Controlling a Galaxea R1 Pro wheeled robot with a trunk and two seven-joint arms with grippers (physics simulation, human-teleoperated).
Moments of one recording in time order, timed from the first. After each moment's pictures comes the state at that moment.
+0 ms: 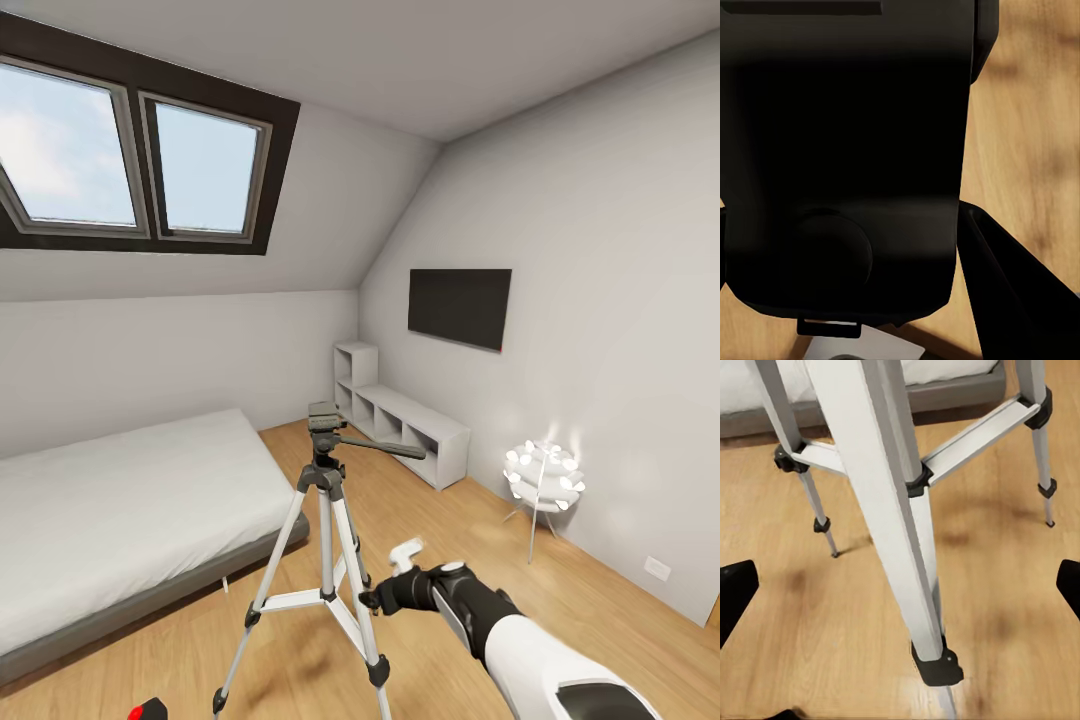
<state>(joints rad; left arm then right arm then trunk) -0.23 0.21 -0.26 -0.36 0.78 0.09 0.05 -0.74 0.15 0.02 -0.25 0.26 0.22 0.50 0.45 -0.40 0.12</state>
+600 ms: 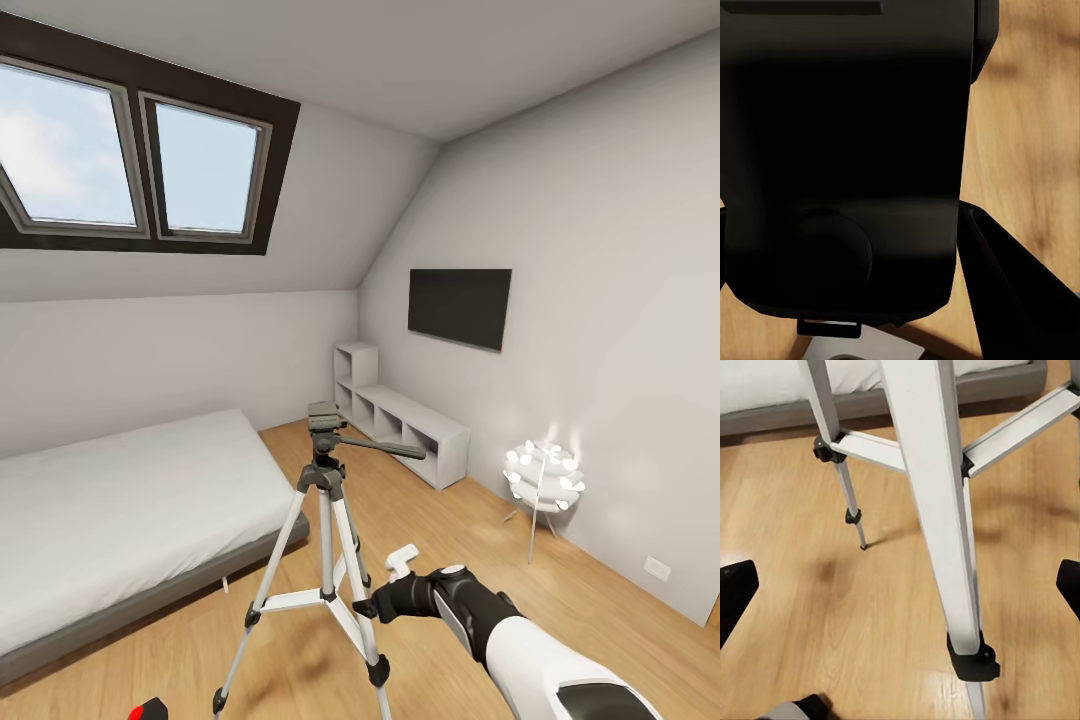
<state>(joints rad) -0.23 0.21 -0.26 -0.36 0.78 0.09 0.05 -0.73 0.15 0.02 -0.24 0.26 0.21 0.59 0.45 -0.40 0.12</state>
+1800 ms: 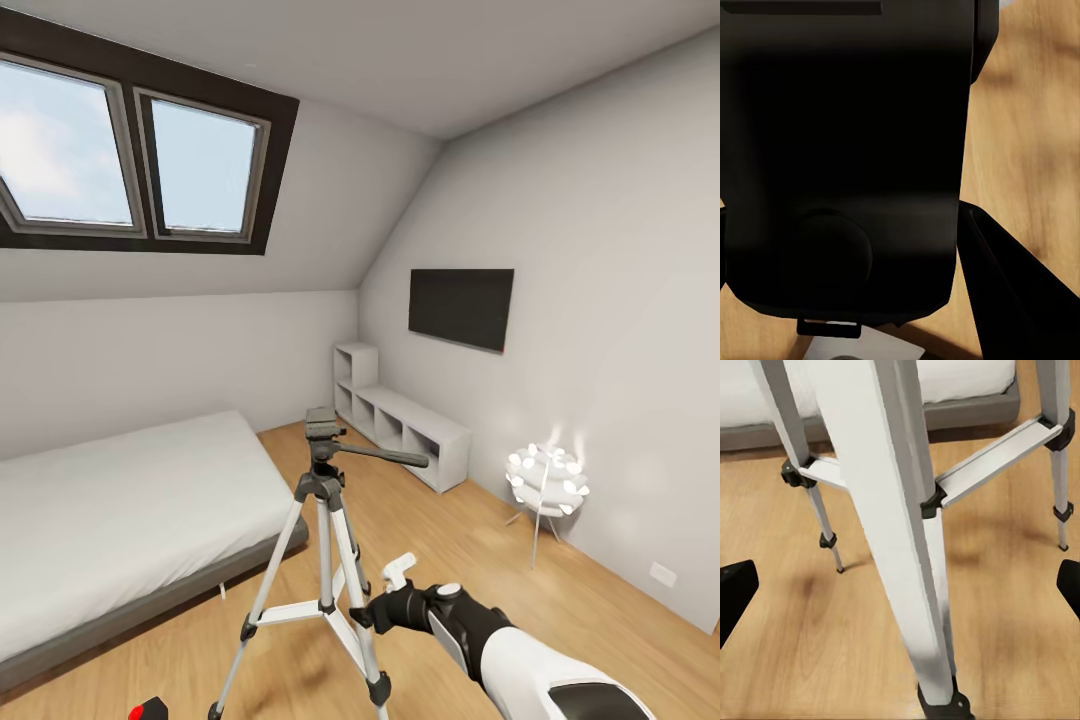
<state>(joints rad) -0.23 0.21 -0.26 -0.36 0.78 0.09 0.05 -0.73 0.17 0.01 -0.13 0.25 0.04 0.49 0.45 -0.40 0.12</state>
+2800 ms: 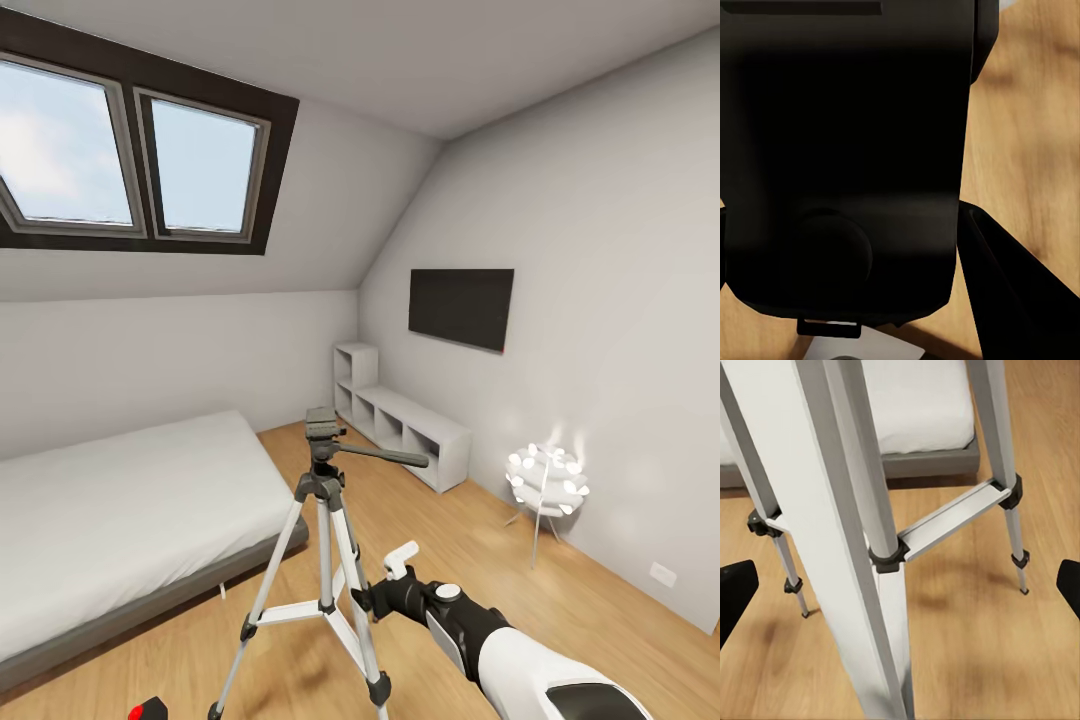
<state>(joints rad) -0.23 0.21 -0.26 -0.36 0.78 0.09 0.05 -0.73 0.17 0.01 -0.13 0.25 -0.10 0.39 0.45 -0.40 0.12</state>
